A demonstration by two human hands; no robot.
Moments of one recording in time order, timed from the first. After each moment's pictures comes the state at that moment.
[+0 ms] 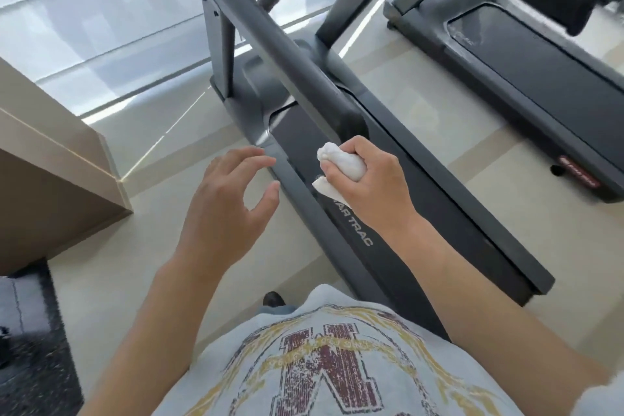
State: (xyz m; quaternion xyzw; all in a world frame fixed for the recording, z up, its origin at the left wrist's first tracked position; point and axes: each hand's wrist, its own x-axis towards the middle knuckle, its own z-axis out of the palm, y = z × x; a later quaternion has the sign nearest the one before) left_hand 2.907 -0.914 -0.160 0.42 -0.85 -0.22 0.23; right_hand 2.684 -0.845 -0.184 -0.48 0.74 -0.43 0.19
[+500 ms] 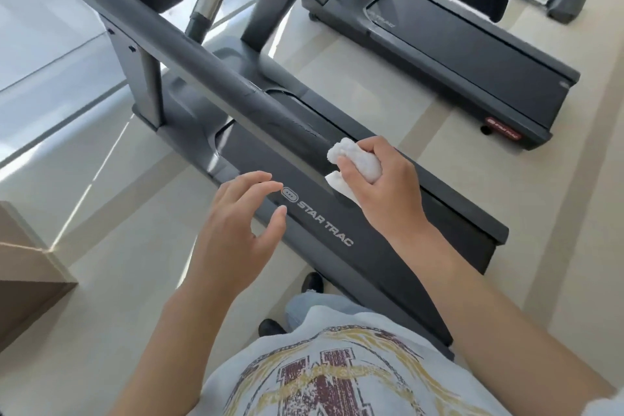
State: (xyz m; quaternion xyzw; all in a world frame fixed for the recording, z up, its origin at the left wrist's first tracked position) left_hand 2.868 -1.018 -0.185 0.30 -0.88 -0.32 0.19; right_hand 2.660 -0.899 -0.181 -0.34 0.83 -0.44 0.08
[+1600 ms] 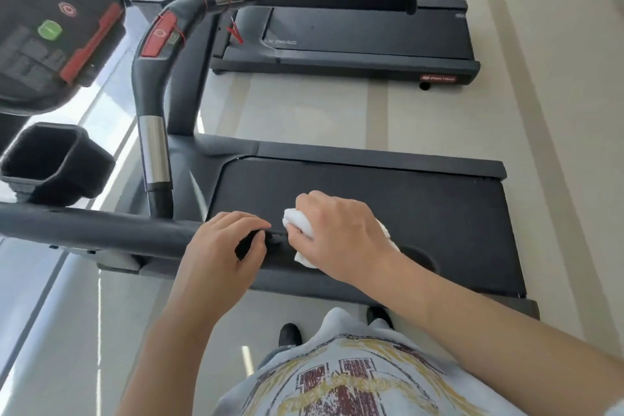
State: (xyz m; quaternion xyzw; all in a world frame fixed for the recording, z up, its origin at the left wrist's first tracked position) left_hand 2.736 -1.291 -0.179 0.04 -0.96 -0.27 0.08; right_hand 2.642 -1.103 -0.202 -0.32 0.93 -0.18 -0.08
